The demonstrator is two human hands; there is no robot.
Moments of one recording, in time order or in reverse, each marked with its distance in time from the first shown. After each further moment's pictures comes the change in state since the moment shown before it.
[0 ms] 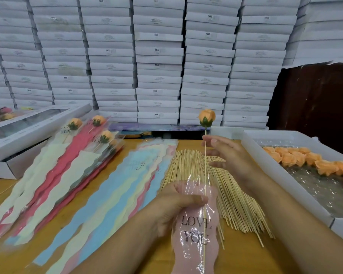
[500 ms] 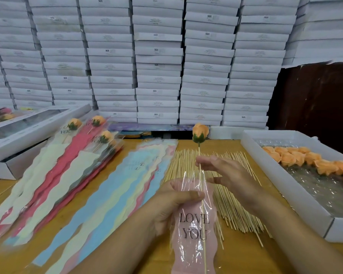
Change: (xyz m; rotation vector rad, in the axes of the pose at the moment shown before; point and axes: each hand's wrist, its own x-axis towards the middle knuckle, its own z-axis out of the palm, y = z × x) left_hand -0.001 0.005 -0.001 -0.031 0.042 0.011; right_hand -0.027 0.020 -0.001 -0.049 -0.177 -0.007
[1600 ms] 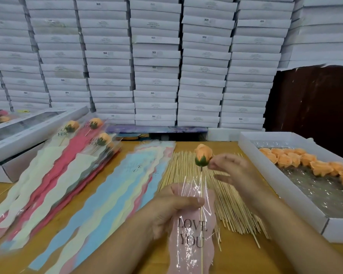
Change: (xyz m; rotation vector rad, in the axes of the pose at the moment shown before) left_hand 0.001 -0.005 -0.002 0.013 0.007 -0.053; right_hand -0.003 -0.008 -0.007 0.012 0.237 0.036
